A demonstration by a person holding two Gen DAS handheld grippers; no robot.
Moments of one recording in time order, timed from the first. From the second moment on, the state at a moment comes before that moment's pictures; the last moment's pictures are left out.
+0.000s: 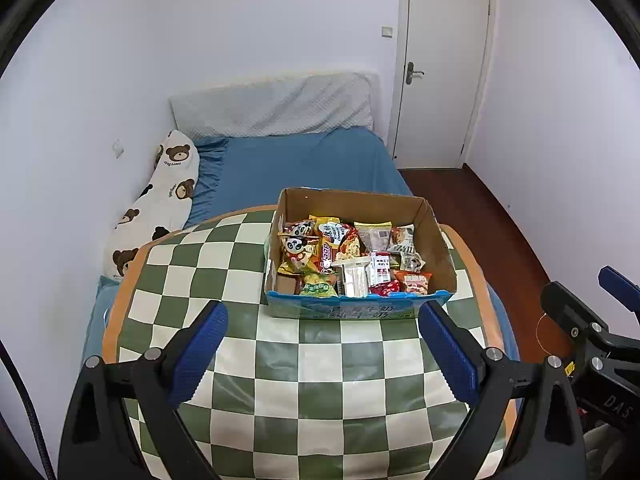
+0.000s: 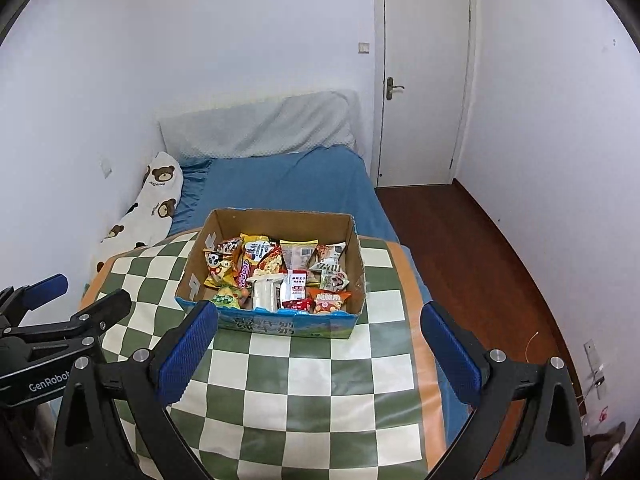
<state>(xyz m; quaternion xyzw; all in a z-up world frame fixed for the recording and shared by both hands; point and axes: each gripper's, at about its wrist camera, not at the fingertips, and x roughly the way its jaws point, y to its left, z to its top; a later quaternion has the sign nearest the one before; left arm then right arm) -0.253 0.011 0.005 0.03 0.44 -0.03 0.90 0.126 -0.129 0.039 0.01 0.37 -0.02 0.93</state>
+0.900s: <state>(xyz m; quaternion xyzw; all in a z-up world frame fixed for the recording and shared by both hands) -0.186 0.008 -0.051 0.04 0.46 0.01 0.89 0.195 -0.142 -0.025 0.02 0.40 -0.06 0.91</state>
